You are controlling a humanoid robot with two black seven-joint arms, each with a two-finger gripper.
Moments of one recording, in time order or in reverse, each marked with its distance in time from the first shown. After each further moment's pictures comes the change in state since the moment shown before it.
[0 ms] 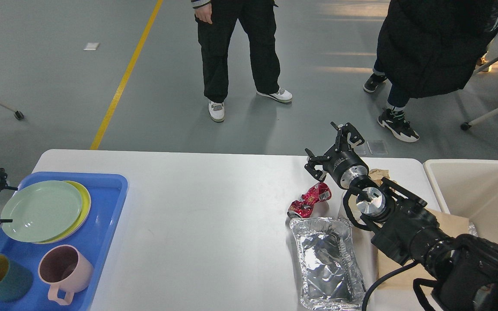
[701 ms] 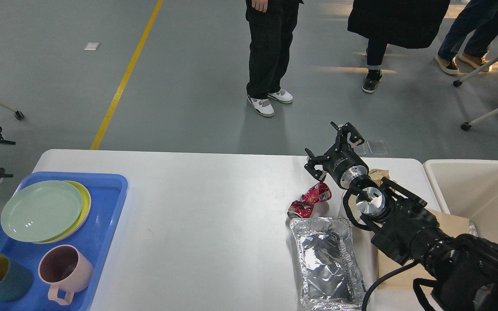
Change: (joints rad) left arm -0.148 0.016 -0.048 0.007 0.000 -0.002 0.073; right arm 0.001 0.000 0.000 0.000 0.001 0.000 0.000
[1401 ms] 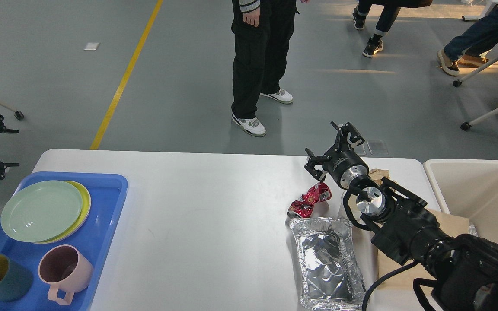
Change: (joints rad) left arm 0.027 0.003 -0.125 0.003 0.020 0.000 0.010; right arm 0.000 0.000 0.000 0.000 0.000 0.000 0.000
